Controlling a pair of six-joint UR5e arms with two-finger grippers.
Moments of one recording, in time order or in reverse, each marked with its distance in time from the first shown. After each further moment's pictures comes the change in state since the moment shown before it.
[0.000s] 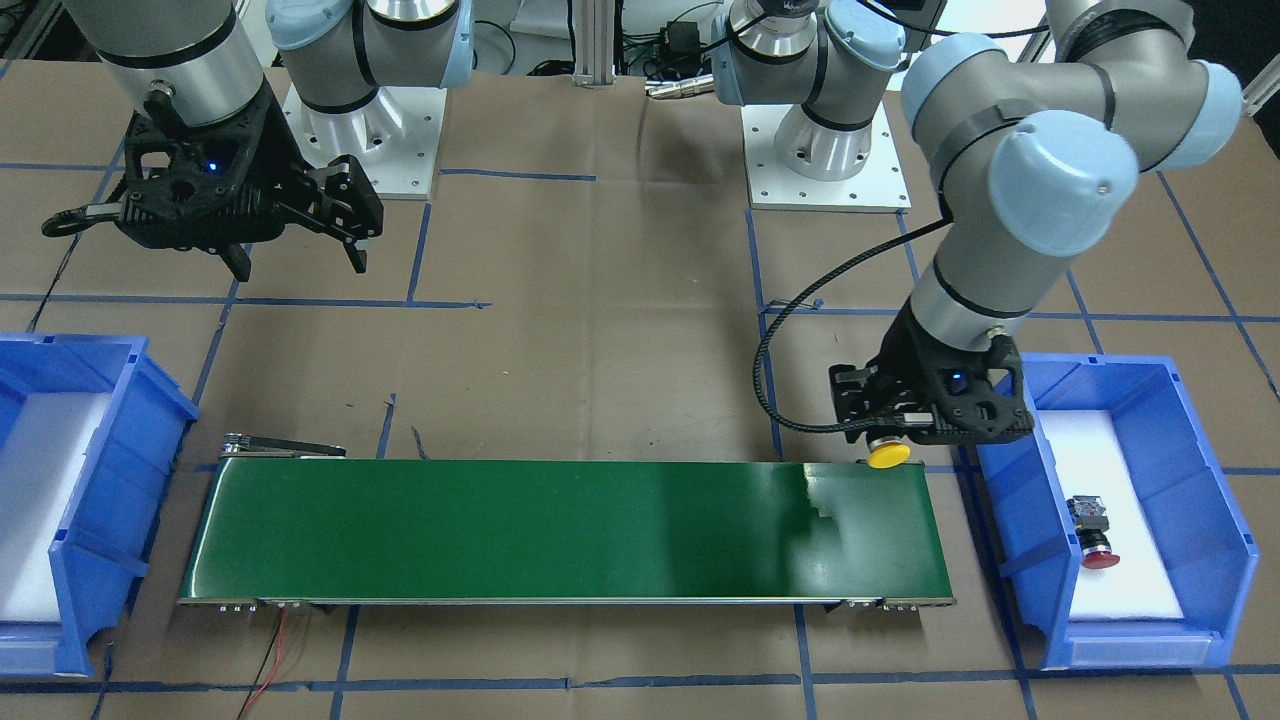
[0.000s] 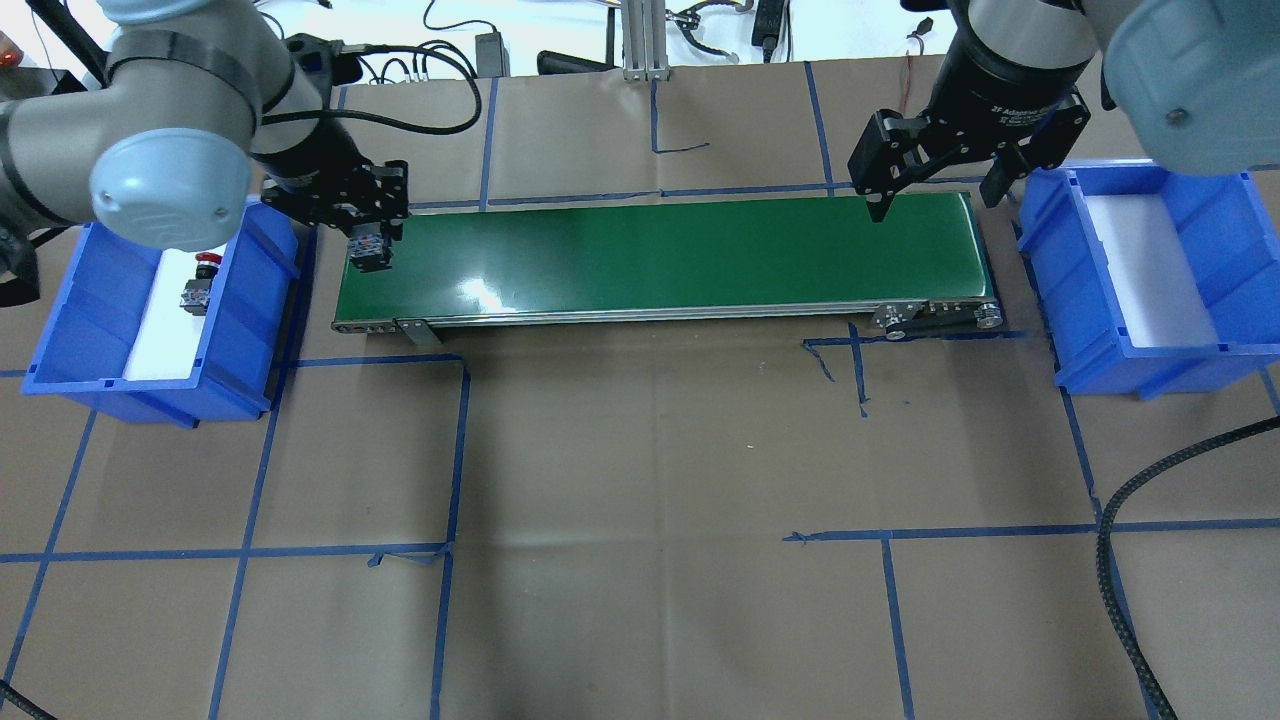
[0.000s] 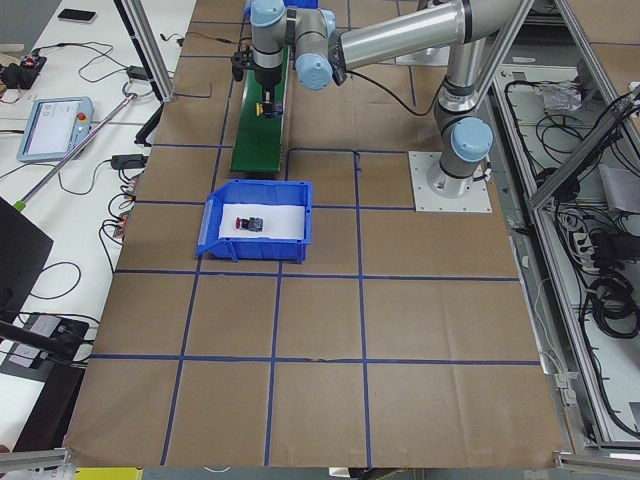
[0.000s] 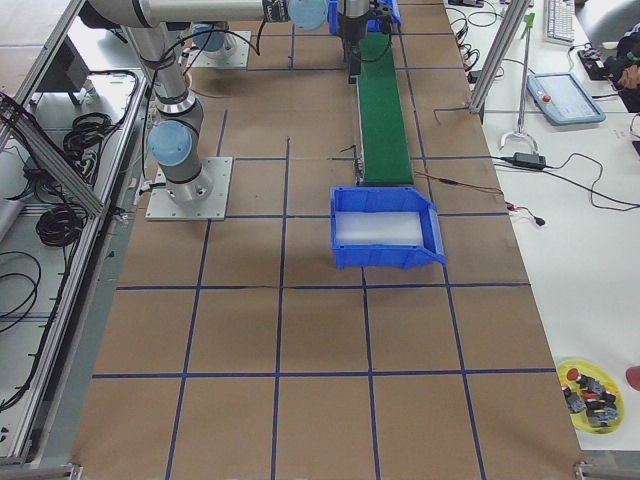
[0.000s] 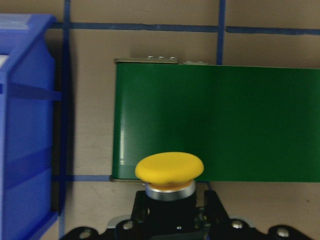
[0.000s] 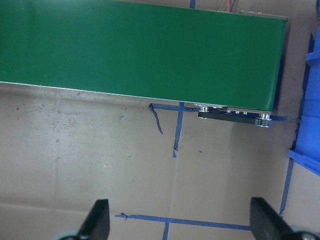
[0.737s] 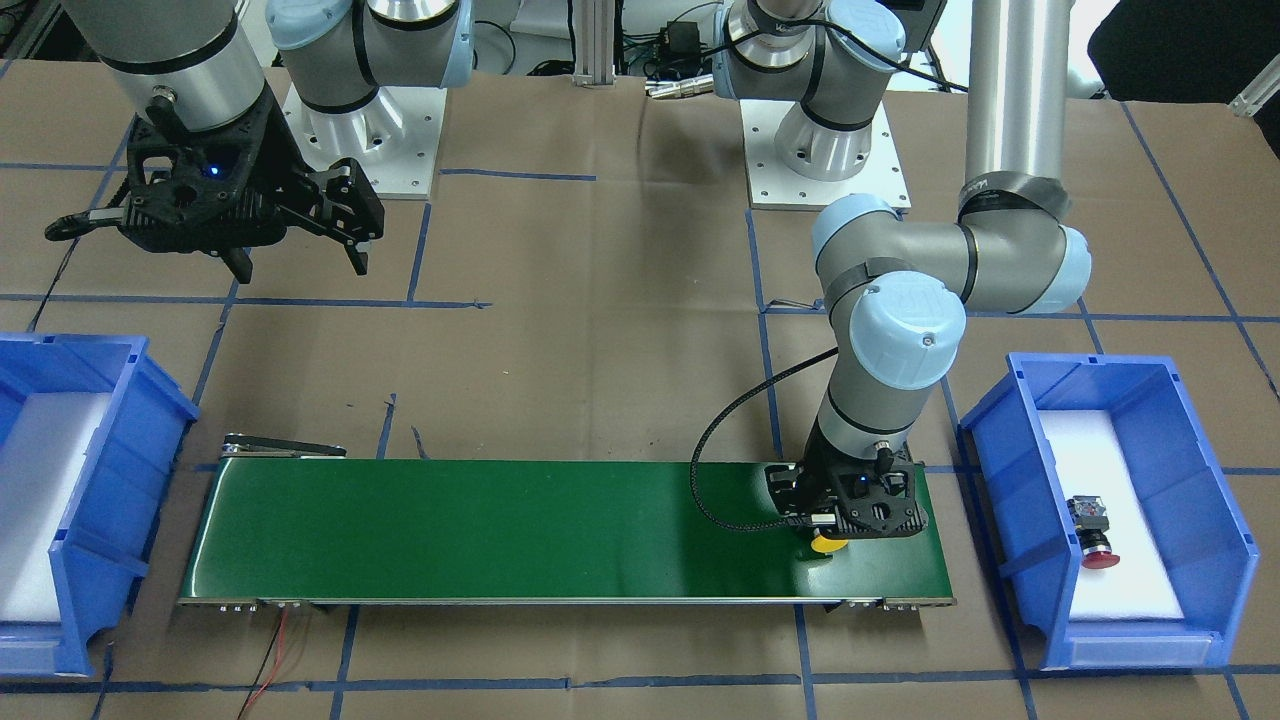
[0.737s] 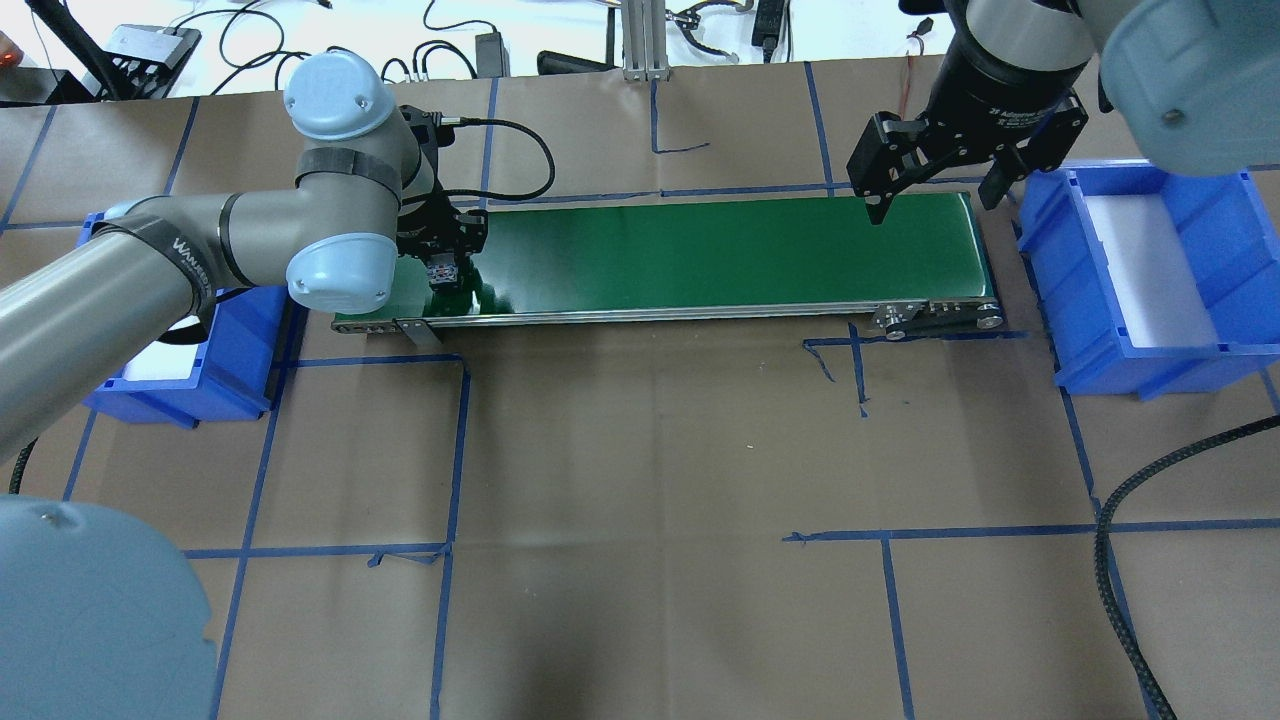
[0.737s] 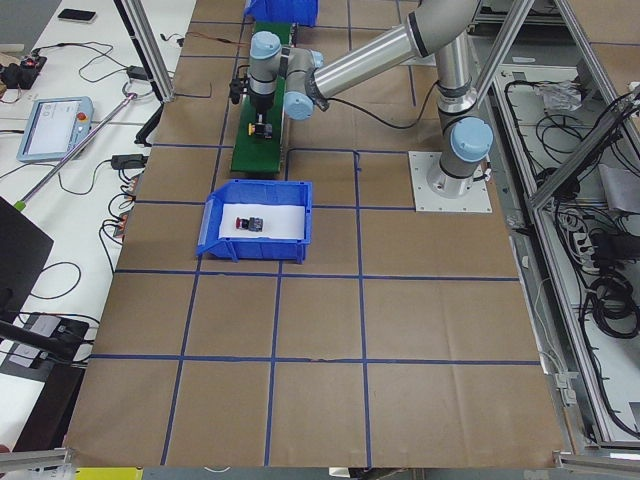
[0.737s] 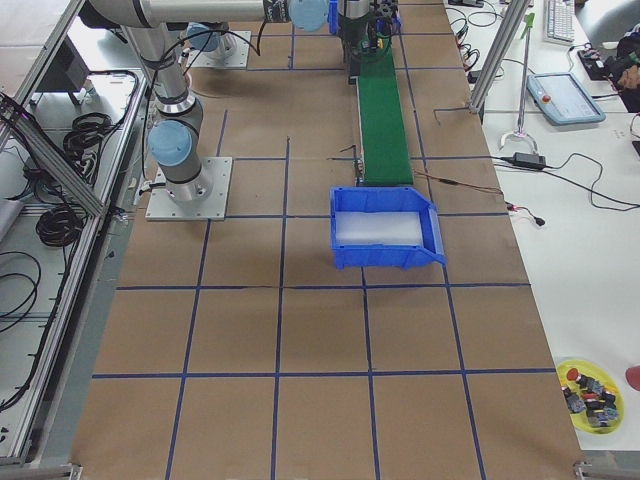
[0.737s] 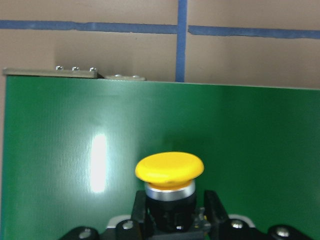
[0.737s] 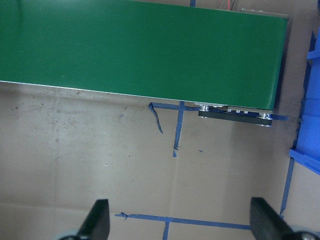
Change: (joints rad) left arm -0.046 -0.200 -0.087 0.365 0.069 -0.025; right arm 0.000 0.004 0.002 0.002 0.000 0.000
